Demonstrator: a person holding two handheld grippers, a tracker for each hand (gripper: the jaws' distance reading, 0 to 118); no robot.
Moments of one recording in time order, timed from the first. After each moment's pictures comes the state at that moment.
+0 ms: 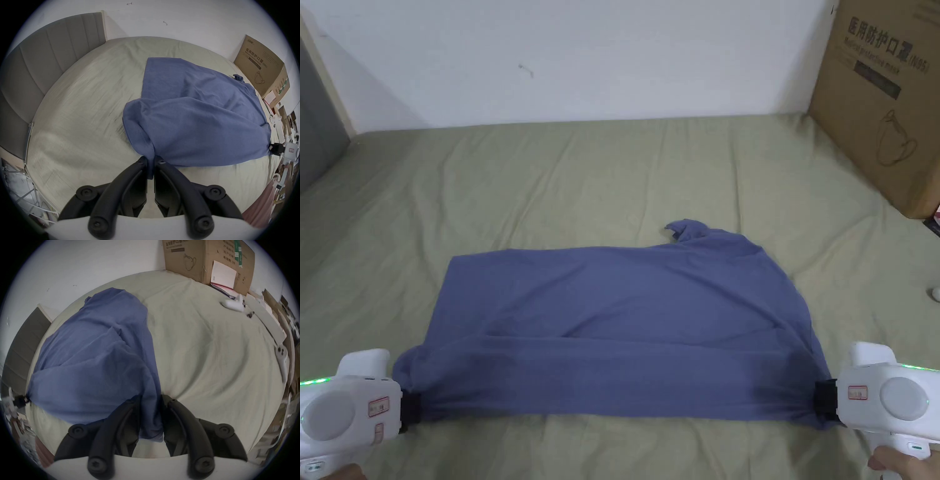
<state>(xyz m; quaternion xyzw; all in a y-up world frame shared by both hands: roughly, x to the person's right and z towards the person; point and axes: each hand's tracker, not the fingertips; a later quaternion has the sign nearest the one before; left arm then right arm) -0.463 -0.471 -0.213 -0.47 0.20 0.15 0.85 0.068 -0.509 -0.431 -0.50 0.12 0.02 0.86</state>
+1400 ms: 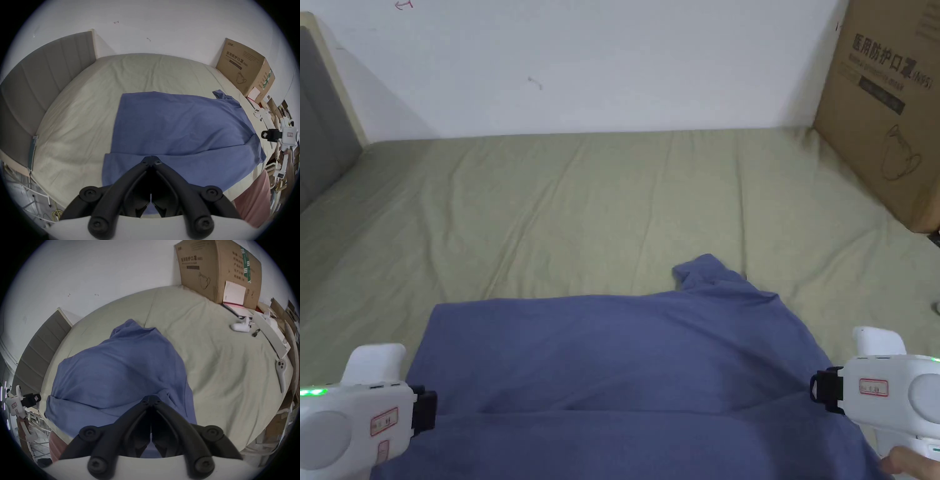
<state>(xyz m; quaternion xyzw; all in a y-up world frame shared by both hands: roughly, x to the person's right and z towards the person) -0.421 -0.429 -0.204 -0.43 0.15 0.11 0.88 0.058 -0.458 -0.419 -0.47 0.18 -0.03 0.86</state>
